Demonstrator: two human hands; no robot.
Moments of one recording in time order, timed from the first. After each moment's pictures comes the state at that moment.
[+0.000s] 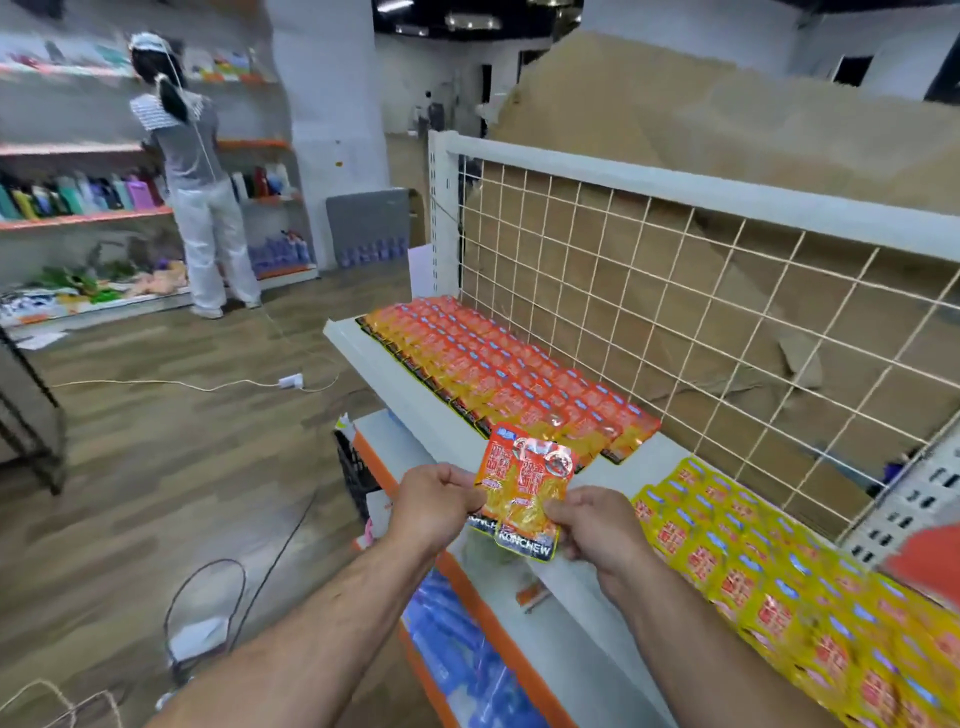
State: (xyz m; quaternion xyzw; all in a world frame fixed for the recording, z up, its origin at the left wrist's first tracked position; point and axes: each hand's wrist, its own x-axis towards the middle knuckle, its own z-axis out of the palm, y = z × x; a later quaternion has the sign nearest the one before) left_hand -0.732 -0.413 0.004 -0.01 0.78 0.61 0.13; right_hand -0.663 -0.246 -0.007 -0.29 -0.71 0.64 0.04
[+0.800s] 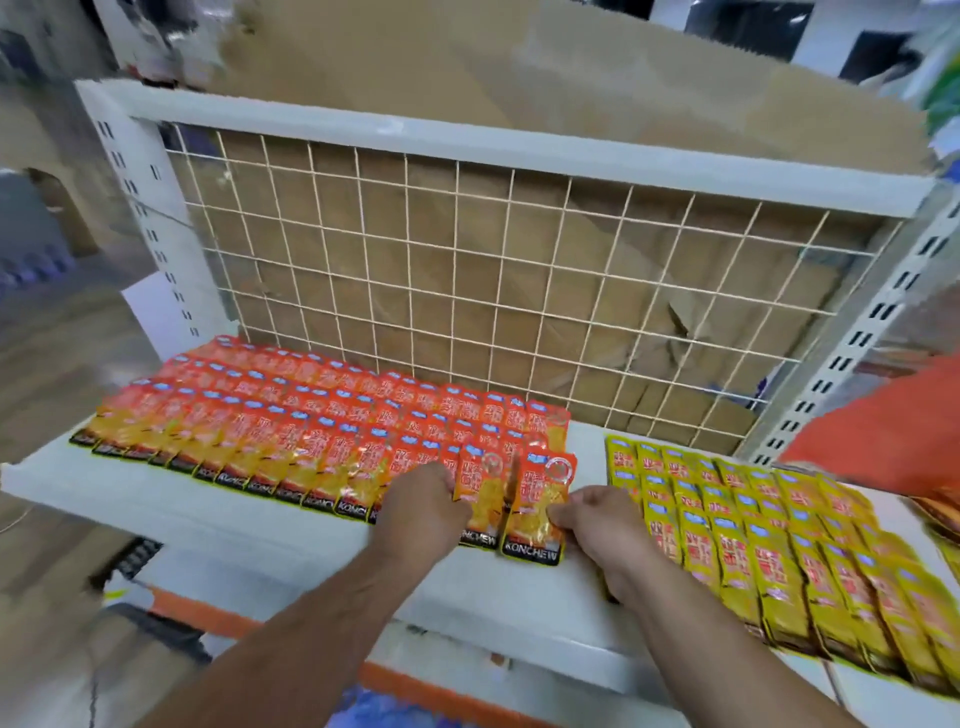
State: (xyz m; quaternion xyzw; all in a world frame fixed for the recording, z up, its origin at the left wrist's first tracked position) left_hand -0.911 -0.320 -0.031 0.39 0.86 0.30 0.14; right_hand -0.739 -0.226 -0.016 -0.55 -0.62 0.52 0.21
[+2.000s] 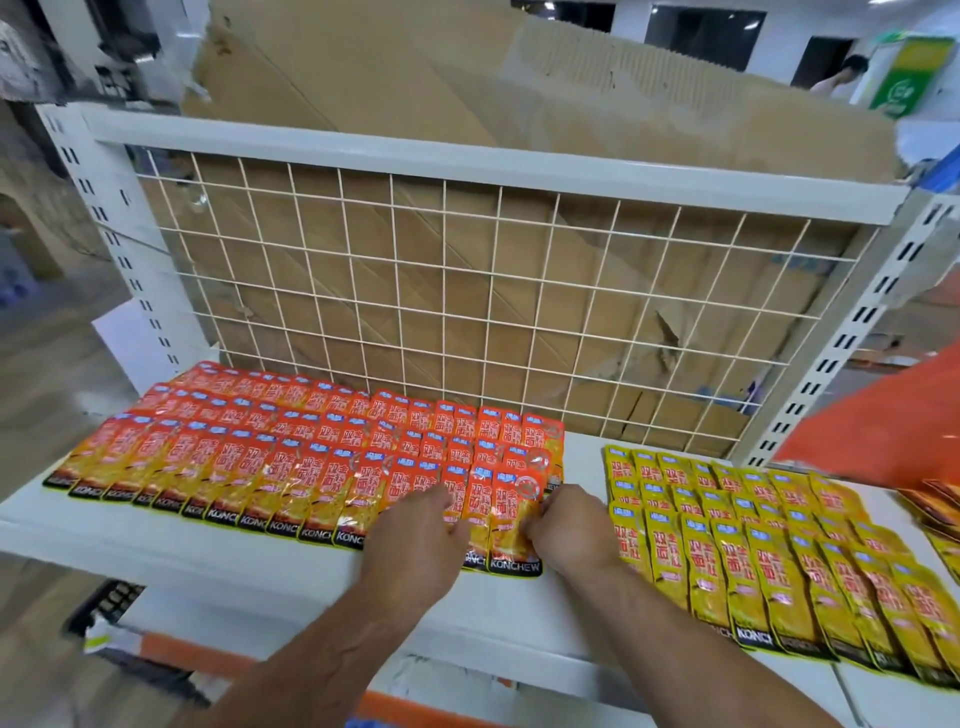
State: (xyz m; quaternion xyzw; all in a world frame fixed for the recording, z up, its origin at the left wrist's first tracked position) left_hand -0.916 -0.336 -0.025 0.48 0.84 0.24 0.05; right_hand -0.781 -0.220 -0.030 -0.59 -0.76 0.26 0.07
